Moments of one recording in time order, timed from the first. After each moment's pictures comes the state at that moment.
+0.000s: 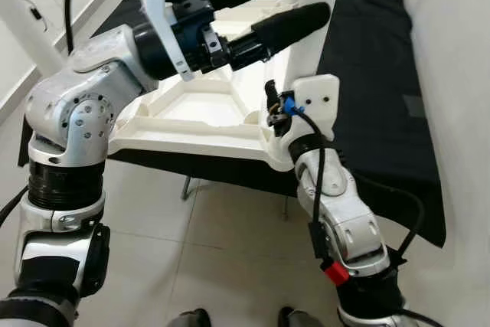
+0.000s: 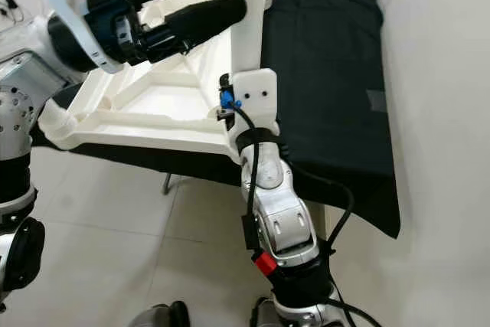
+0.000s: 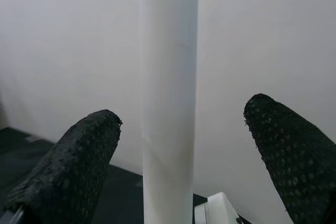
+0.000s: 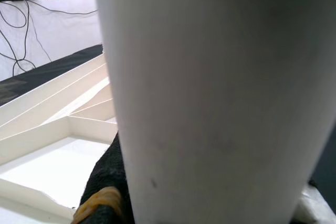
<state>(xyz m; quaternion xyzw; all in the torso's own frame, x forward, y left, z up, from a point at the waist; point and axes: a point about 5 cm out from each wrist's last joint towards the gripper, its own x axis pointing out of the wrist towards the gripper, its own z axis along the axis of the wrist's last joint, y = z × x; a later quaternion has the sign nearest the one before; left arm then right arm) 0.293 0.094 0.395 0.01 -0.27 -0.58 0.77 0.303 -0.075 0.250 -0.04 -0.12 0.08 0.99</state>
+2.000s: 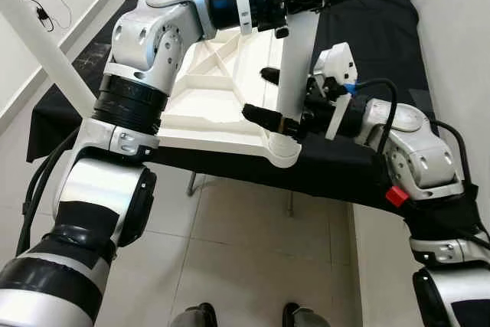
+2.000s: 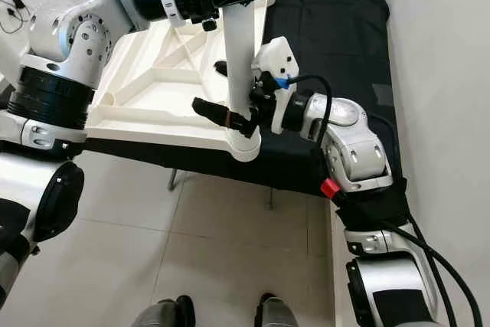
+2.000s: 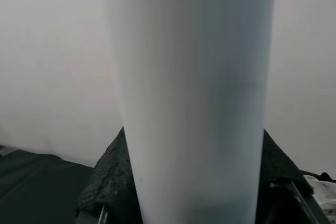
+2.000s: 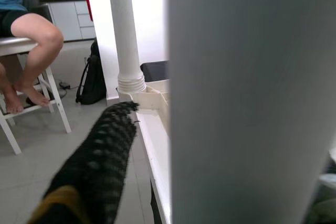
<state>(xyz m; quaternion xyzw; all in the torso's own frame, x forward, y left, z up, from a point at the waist) 0.331 0.042 0.423 0.07 -0.26 -0.62 0.73 0.334 -0.138 0.284 -0.11 -0.10 0.51 0.84</state>
